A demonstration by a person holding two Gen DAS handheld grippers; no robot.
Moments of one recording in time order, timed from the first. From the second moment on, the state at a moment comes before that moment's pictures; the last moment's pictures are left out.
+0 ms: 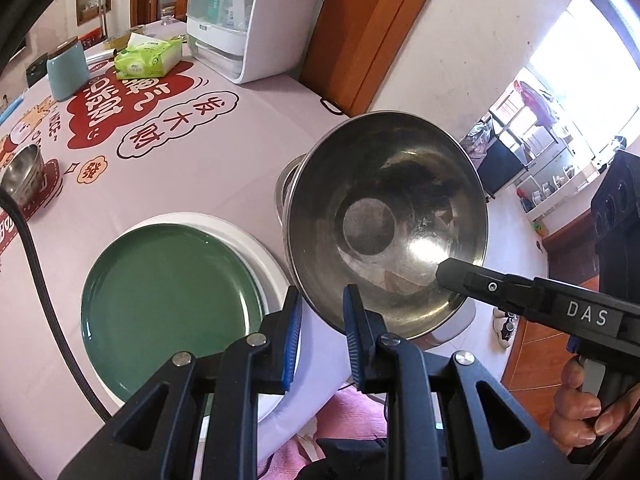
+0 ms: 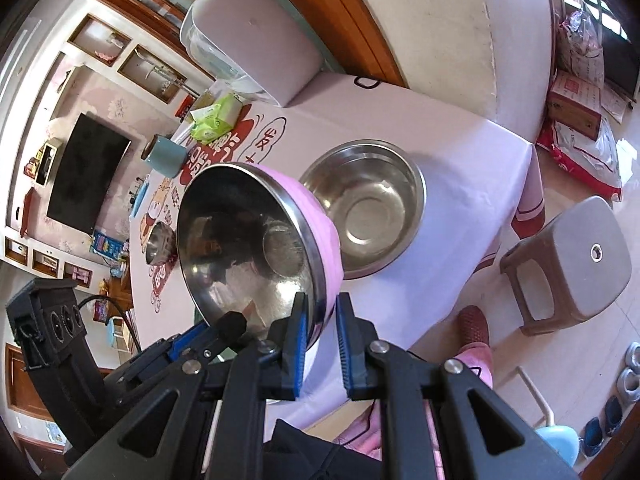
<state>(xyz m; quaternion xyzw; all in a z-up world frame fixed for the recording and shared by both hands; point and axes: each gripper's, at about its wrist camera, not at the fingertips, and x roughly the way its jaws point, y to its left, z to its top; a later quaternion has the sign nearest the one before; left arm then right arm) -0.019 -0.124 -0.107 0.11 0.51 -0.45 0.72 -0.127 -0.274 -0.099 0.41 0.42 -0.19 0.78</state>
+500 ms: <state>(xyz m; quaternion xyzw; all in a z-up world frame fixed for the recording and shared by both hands) -0.017 -0.189 -0.119 0.10 0.55 -0.38 0.74 -0.100 -0.356 -0.122 0.39 0.51 -0.12 0.76</state>
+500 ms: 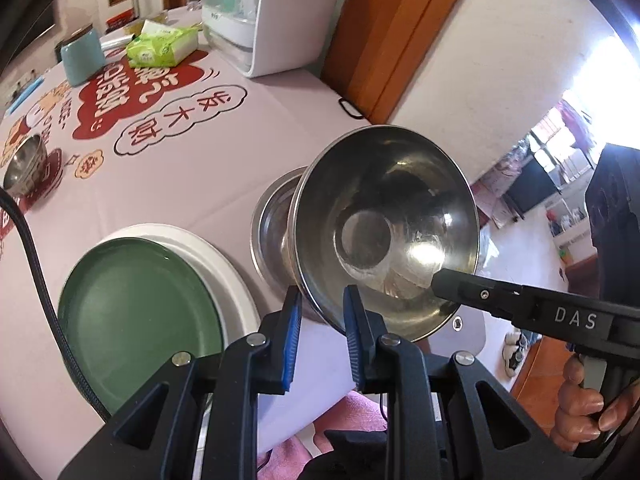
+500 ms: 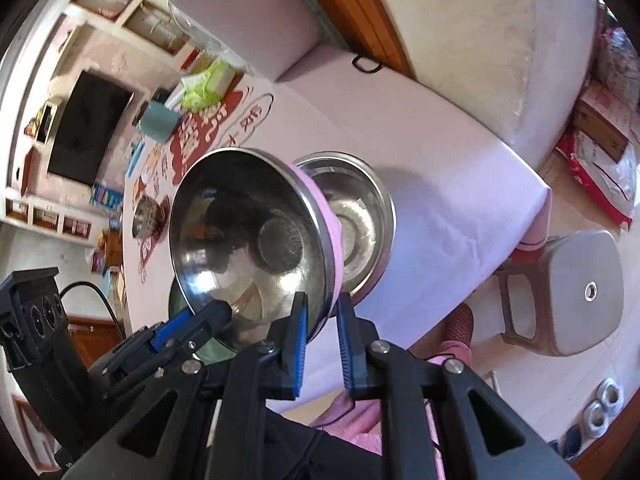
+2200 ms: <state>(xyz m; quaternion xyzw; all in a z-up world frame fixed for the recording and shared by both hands) 0.003 -0.221 -0.110 0.00 0.50 -0.25 0.83 -0.006 -0.424 -0.139 0.31 0.58 0.04 0.75</state>
